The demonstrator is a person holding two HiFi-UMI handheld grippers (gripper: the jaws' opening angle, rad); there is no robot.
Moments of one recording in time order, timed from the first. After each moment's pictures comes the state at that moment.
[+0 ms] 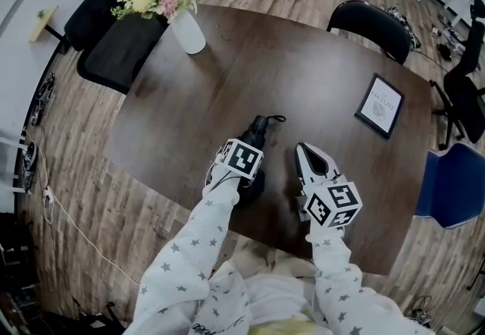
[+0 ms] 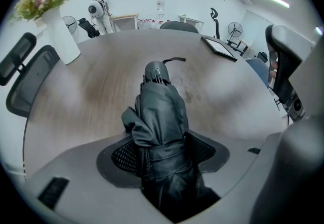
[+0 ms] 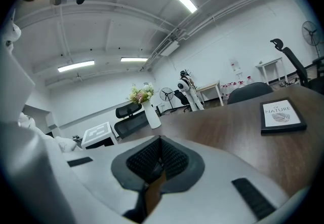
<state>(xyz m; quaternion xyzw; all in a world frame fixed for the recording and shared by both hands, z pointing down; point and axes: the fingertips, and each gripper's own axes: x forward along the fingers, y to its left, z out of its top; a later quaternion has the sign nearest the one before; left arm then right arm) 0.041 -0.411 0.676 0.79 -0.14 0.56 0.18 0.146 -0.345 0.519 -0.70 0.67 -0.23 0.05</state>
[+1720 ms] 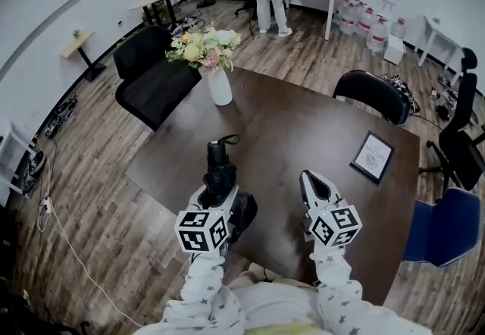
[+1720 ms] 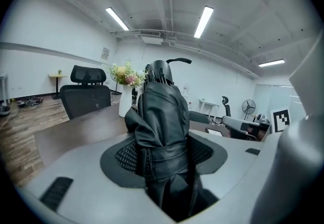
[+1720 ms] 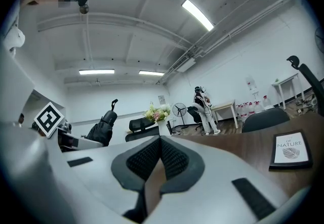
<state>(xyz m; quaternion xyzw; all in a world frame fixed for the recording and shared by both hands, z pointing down) -0.063 -0.412 0.450 0.90 -0.36 0.15 0.19 0.130 -0.339 0.436 -0.68 0.72 -0.12 0.07</state>
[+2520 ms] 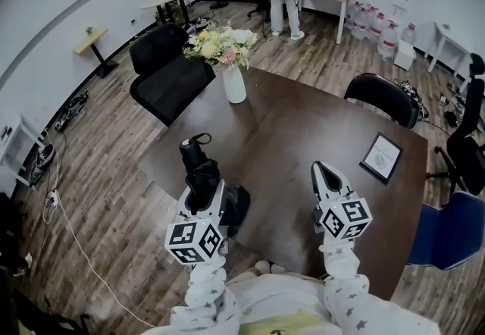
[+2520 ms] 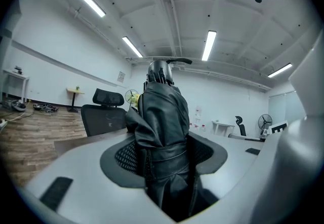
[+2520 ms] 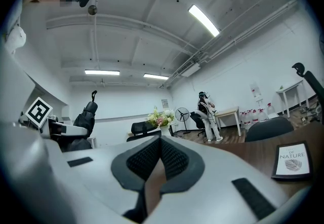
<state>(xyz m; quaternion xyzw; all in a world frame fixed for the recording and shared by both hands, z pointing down) -0.133 -0.407 0.388 0.88 -0.45 0.02 0.14 0.124 -0.344 0.411 -0.67 0.73 -0.08 0.07</state>
